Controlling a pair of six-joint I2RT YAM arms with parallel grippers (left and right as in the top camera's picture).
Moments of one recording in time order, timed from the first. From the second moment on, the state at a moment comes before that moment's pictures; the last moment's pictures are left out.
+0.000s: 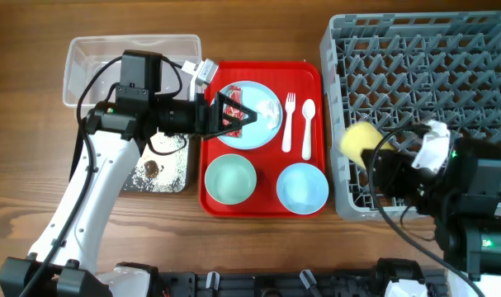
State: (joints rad) left arm -0.18 1.45 1.19 -0.68 1.20 -0.40; right arm -0.10 0.78 0.94 -1.03 -0.33 0.29
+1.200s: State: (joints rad) left arm -0.18 1.45 1.19 -0.72 1.15 -0.38; right arm -0.12 1.10 1.07 -1.01 -0.29 0.15
